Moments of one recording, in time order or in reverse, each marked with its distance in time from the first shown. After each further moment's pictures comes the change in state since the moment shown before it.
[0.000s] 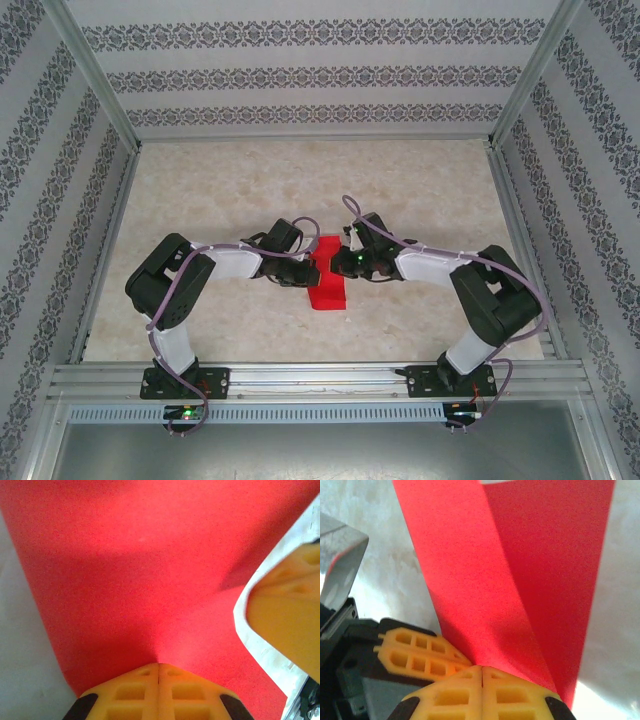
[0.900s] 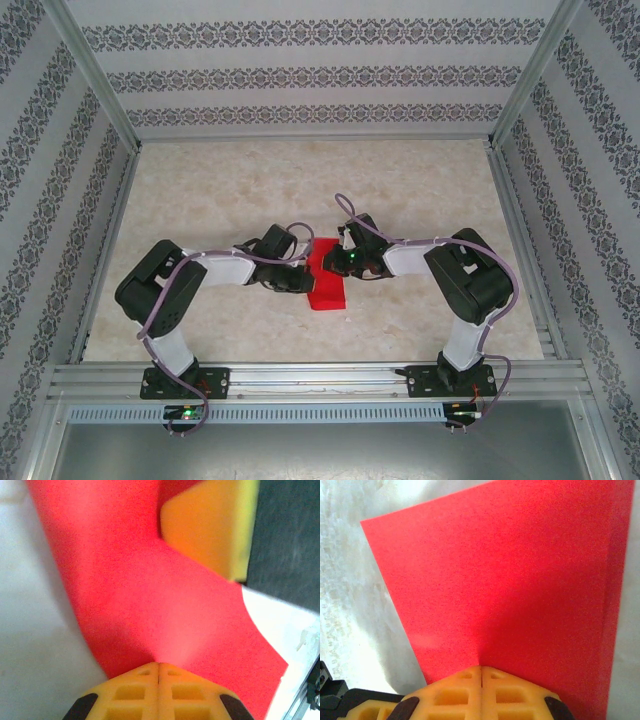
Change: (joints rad) left arm 0.000 -0.083 -0.095 -0.003 -0.004 0.015; right arm -0.011 0.167 0.025 0.162 -0.031 0.087
